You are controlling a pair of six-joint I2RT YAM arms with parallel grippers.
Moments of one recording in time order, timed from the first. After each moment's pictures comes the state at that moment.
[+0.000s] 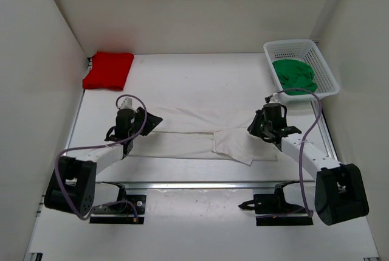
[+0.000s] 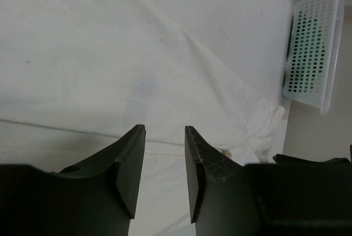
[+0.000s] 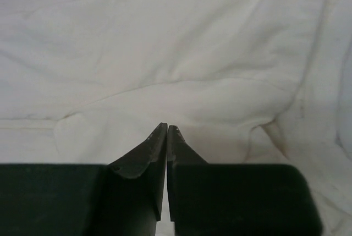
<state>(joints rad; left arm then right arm) -0.21 1.31 0.41 0.38 0.21 -0.95 0.20 1.17 0.57 -0.19 -0.04 0.50</state>
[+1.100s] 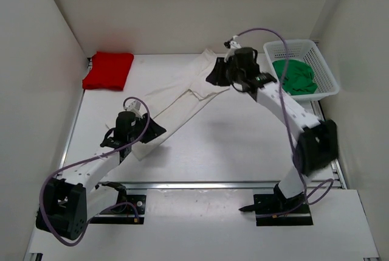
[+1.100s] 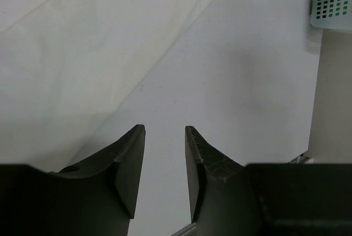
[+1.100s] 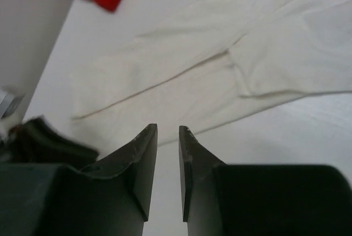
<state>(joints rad) -0.29 1.07 0.43 0.04 0.26 -0.76 0.41 1.80 1.57 -0.33 -0.30 0.38</state>
